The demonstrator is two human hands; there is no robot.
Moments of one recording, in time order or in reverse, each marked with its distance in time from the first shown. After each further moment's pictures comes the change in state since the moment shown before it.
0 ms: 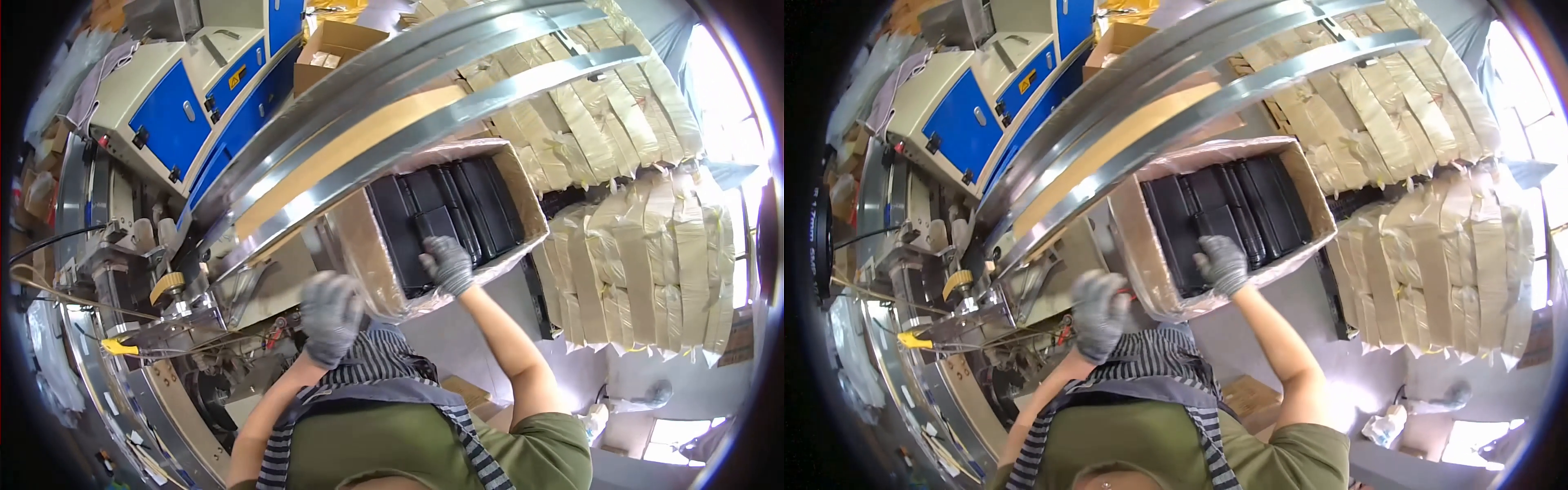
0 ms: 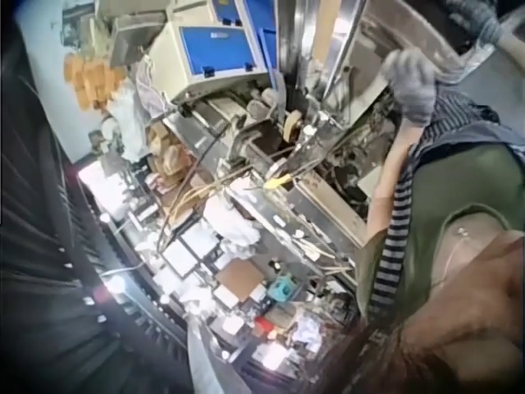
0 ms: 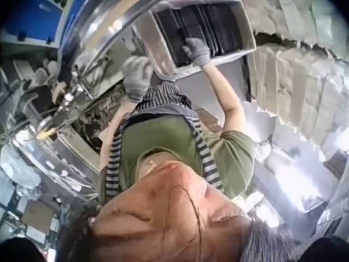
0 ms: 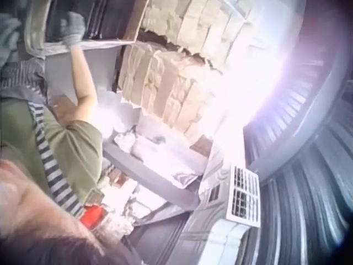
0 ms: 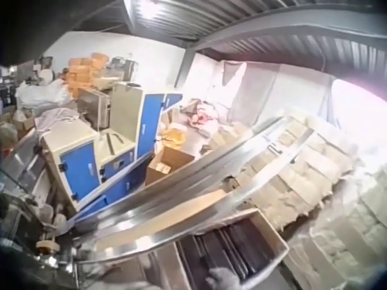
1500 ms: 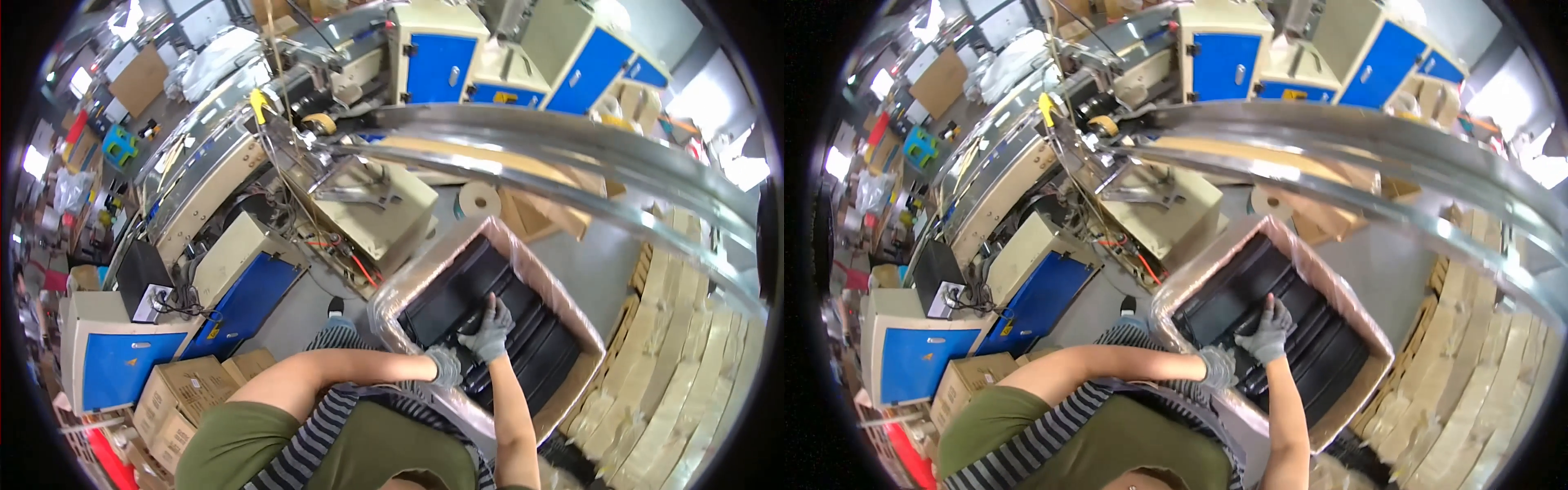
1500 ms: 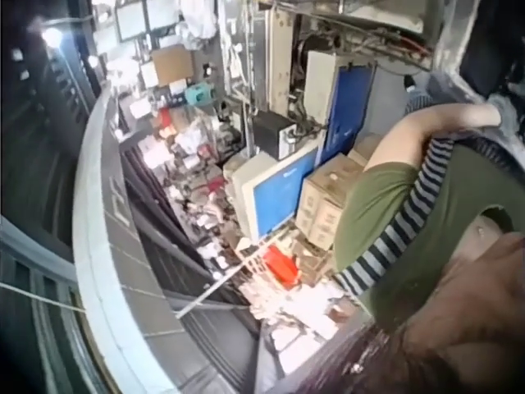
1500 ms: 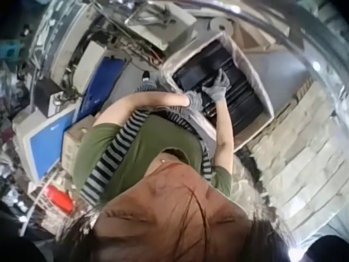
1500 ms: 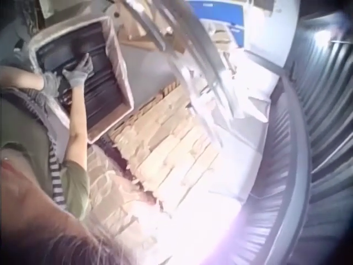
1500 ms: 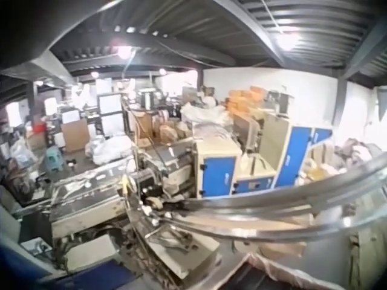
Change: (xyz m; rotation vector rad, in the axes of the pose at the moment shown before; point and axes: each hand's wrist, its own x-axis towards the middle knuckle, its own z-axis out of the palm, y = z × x) left_hand 0.041 0.129 0.283 0.118 -1.059 -0.583; right_hand 0.063 0.156 0.061 0.199 -0.430 -0.603
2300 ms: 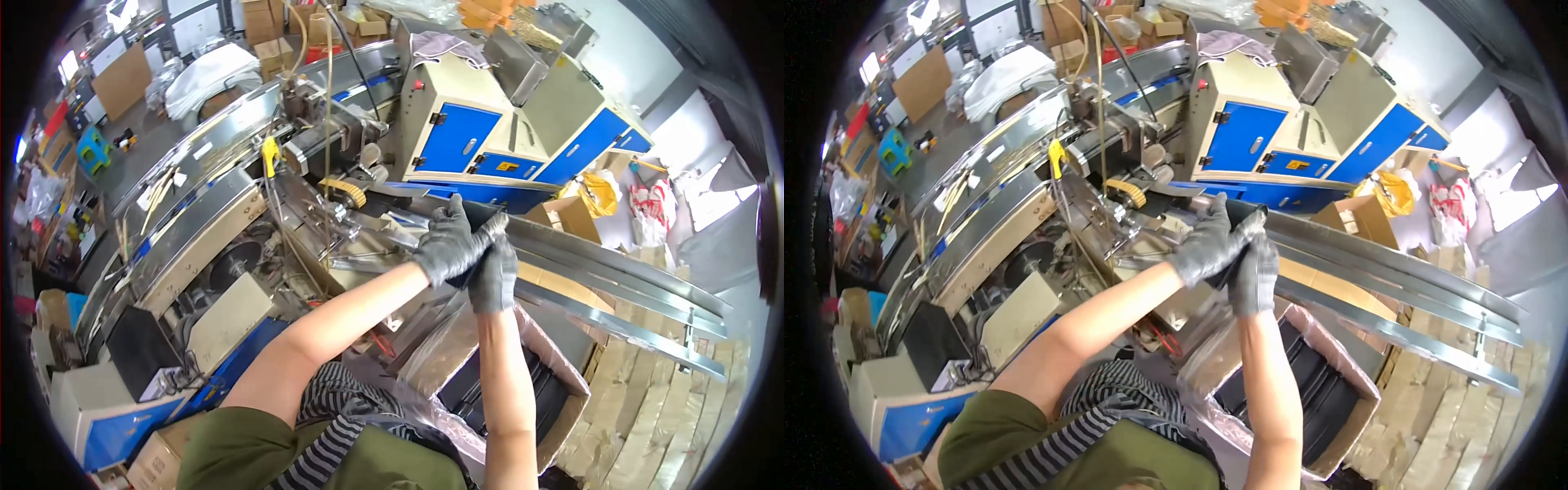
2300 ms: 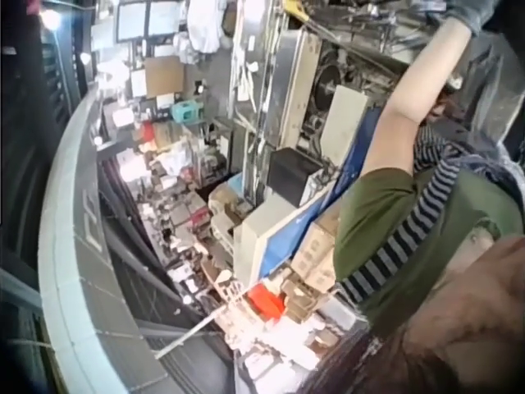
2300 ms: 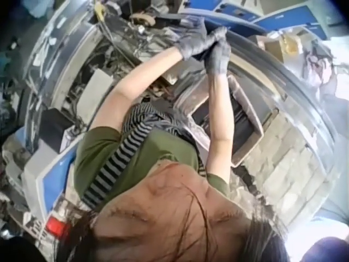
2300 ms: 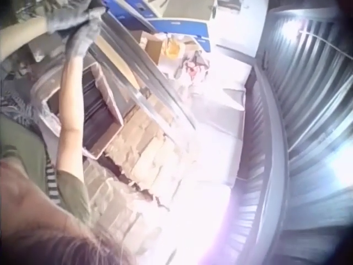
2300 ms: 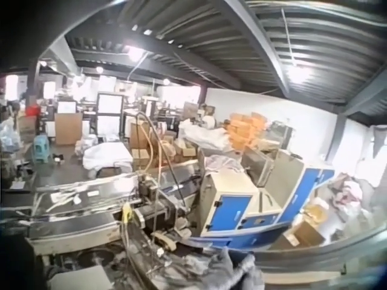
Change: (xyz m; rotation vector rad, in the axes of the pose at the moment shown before) left_hand -0.213 -0.220 -0.279 -0.850 1.151 -0.272; right_hand 0.292 -0.328 -0.146 1.366 0.263 0.245
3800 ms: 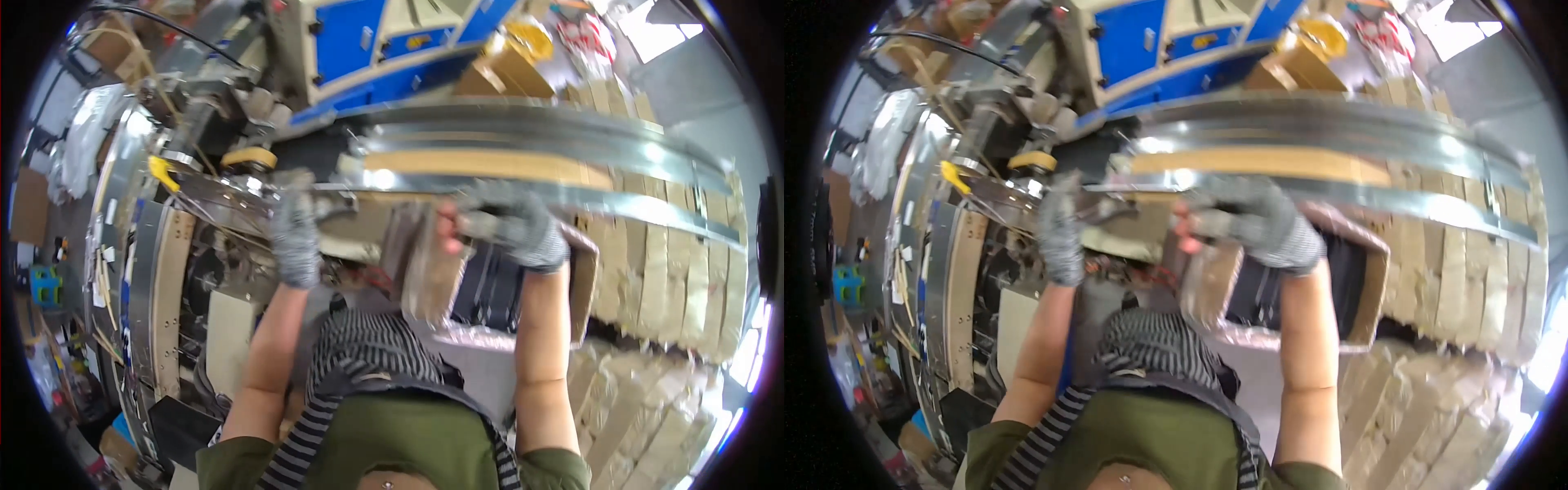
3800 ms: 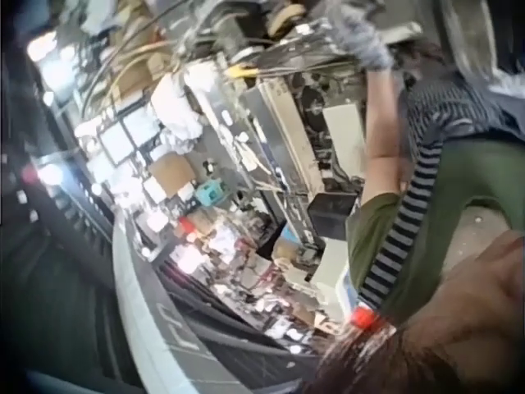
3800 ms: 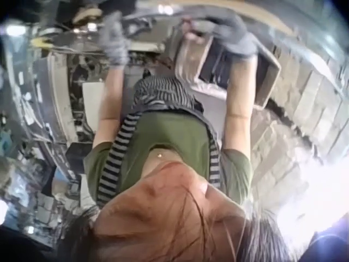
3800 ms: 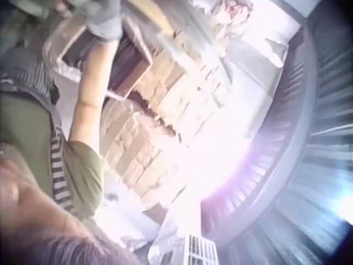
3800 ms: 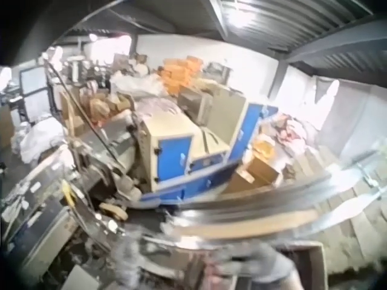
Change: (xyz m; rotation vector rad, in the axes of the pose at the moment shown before) left_hand -0.017 -0.122 -0.025 -0.361 0.278 0.292; right_hand -0.037 -0.059 -0.071 -0.154 -0.434 0.206
